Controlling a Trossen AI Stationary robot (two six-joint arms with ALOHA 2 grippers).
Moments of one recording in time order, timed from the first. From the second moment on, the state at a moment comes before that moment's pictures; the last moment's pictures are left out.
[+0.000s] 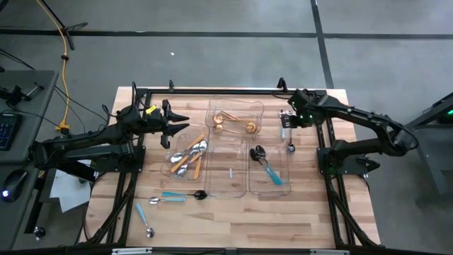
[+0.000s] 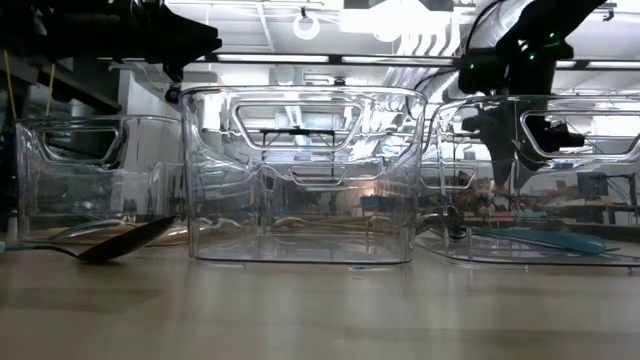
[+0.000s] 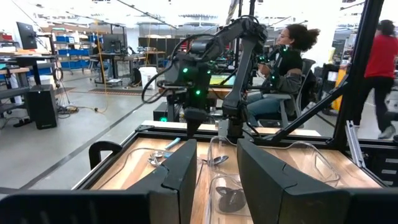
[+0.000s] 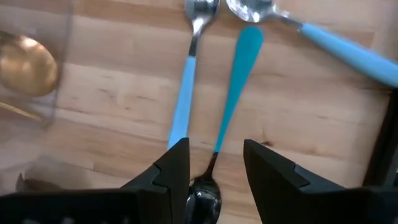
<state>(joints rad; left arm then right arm) 0.41 0.64 0.31 0.42 0.30 -0.04 -0.69 1.19 0.78 -0.90 0.01 0.73</state>
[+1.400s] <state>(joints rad) 0.41 0.64 0.31 0.42 0.30 -0.04 -0.72 1.59 0.78 -0.80 -0.05 0.58</state>
